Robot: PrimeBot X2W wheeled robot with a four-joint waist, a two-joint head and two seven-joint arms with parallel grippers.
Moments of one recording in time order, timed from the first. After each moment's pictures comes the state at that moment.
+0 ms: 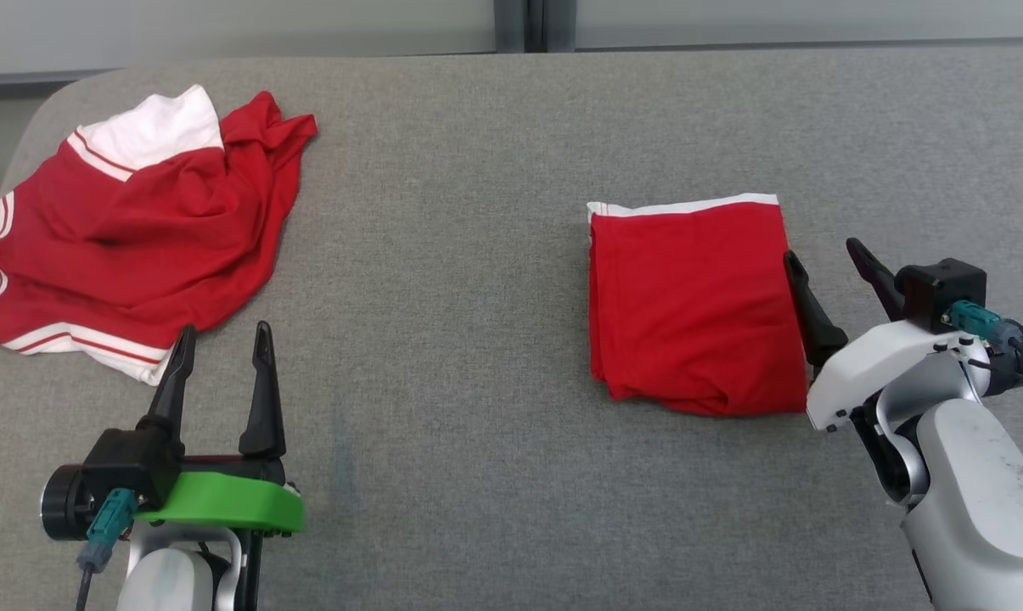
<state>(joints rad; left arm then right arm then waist) -0.13 0.11 -0.06 0.15 -0.23 -0.06 -0.25 -0.38 -0.21 0.09 0.37 0.23 0.13 -0.03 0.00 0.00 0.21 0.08</state>
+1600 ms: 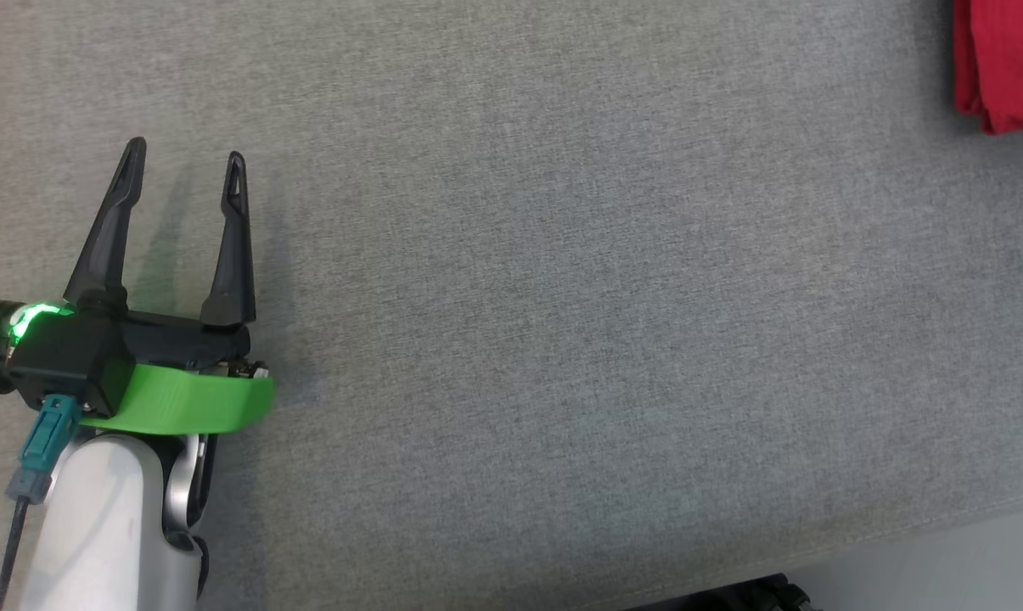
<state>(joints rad) -0.33 0.18 -0.09 -0.06 -0.14 -0.09 -0.20 -0.87 -0.77 0.28 0.64 0.44 0.13 -0.08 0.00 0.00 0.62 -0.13</state>
